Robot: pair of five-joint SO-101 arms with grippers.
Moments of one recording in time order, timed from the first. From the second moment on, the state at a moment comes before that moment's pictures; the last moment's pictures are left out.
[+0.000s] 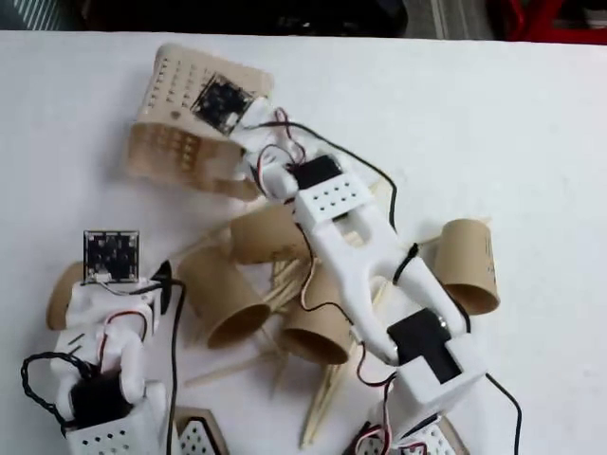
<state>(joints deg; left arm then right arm) -20.4 -103.7 86.9 64.3 -14.8 -31.0 8.0 4.0 34.1 34.5</state>
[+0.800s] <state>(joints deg) -20.4 -103.7 86.9 64.3 -14.8 -12.0 7.9 -24.4 58.8 34.8</state>
